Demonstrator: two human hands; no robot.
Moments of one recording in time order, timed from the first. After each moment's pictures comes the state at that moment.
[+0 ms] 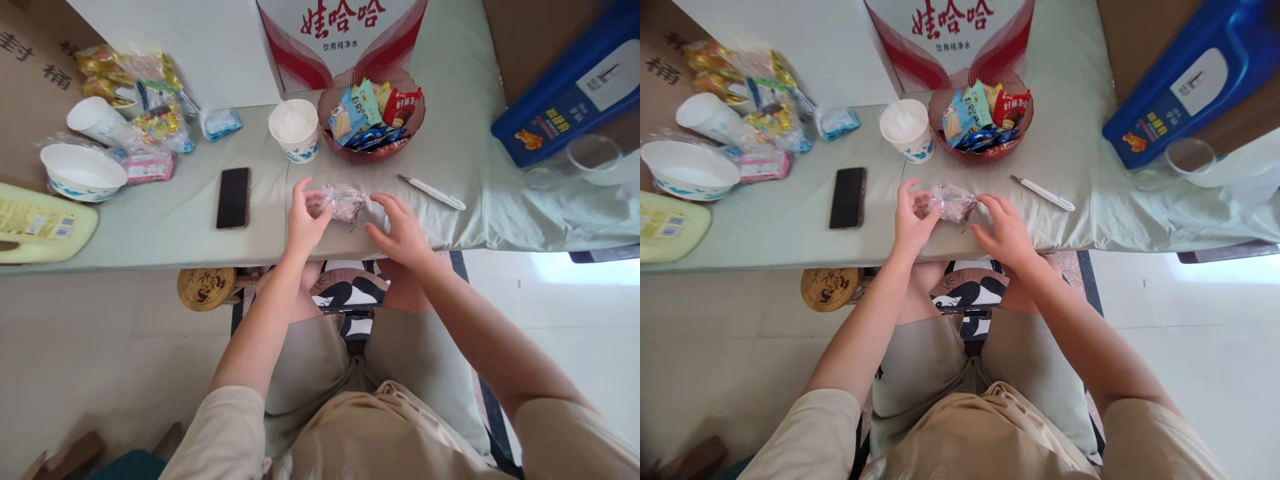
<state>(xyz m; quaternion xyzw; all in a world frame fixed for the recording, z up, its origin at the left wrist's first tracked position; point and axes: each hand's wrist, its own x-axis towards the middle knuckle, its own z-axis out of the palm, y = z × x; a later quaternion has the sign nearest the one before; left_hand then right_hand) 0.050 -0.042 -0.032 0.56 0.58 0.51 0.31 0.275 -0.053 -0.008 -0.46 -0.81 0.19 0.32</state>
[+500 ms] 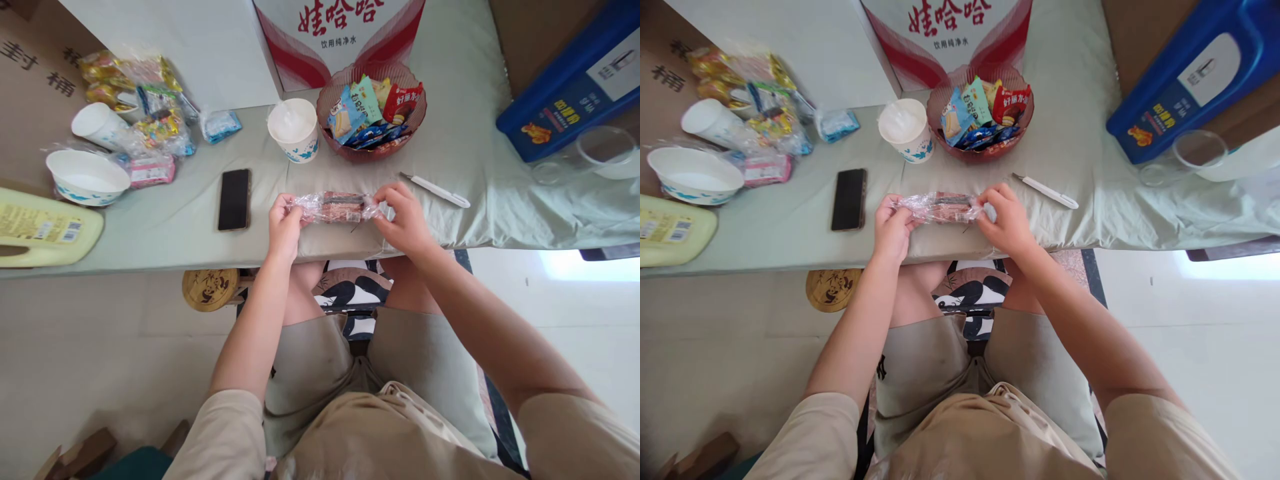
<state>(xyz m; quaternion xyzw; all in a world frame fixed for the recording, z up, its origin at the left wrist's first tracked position) 0.032 -0.051 -0.011 0.34 0.60 0.57 0.45 0.272 -0.034 -0.009 -0.47 -0.77 0.22 0.37</state>
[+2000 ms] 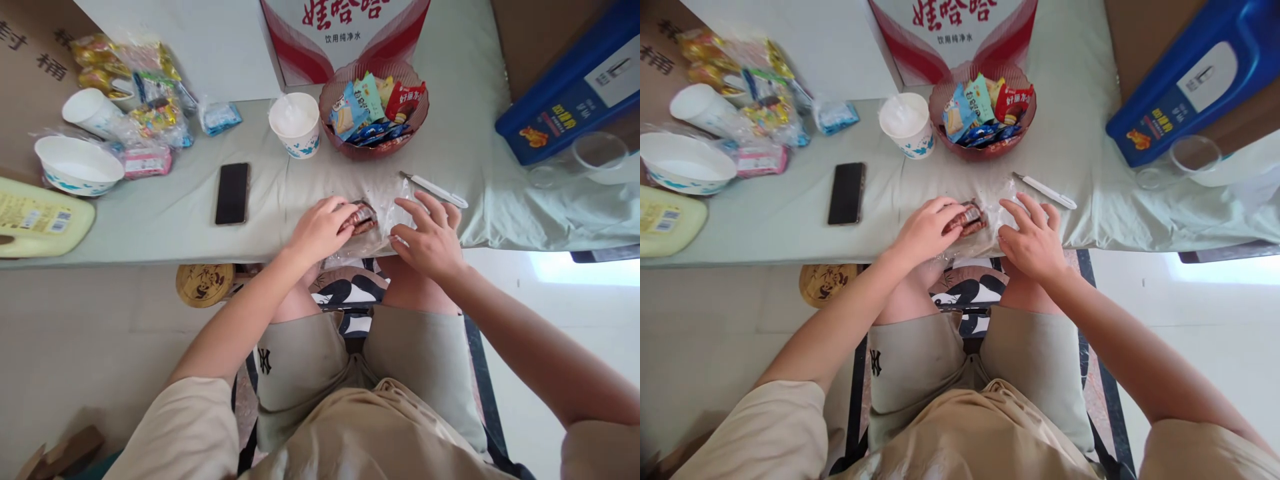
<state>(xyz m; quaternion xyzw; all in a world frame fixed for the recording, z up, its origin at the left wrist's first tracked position) 0.071 -0.065 0.024 0.82 0.52 0.17 0.18 0.317 -0.080 0.000 -0.47 -0.86 0.02 0.21</state>
